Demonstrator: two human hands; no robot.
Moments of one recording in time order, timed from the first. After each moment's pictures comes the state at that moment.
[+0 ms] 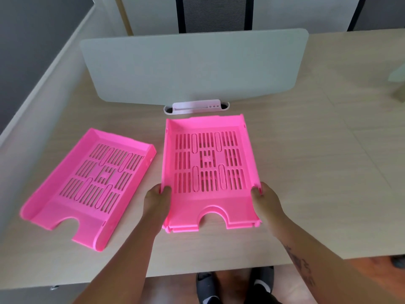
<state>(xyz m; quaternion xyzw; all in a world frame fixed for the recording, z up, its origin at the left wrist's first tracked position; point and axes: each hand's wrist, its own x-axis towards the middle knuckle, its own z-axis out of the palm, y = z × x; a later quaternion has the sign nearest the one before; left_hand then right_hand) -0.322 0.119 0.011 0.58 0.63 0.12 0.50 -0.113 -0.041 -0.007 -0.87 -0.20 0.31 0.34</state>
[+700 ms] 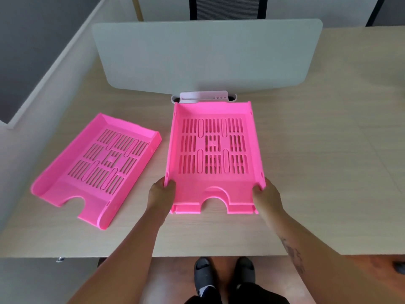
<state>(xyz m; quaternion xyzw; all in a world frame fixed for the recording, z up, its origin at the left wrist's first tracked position) -0.331 0.097 0.003 0.59 0.61 0.14 0.52 -0.118 -0.051 -0.021 -0.86 -0.19 0.32 0.35</state>
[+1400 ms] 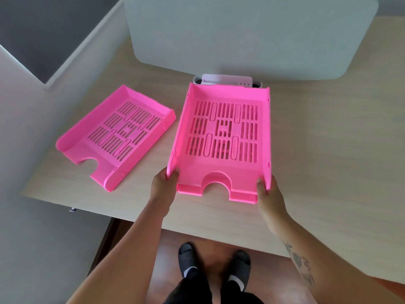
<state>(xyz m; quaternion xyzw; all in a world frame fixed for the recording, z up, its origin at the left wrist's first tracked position) -0.332 0.050 -0.014 0.51 0.67 0.21 0.49 -0.104 -0.076 -0.043 -0.79 -0.28 0.37 0.41</state>
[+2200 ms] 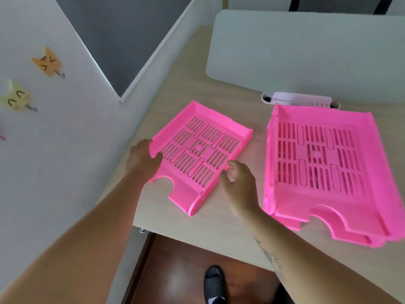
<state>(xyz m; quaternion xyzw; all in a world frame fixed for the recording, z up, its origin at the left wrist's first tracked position) -0.581 0.284 0.020 0.68 0.68 0.14 0.22 -0.368 0.129 0.021 -0.75 -0.42 0.30 0.41</state>
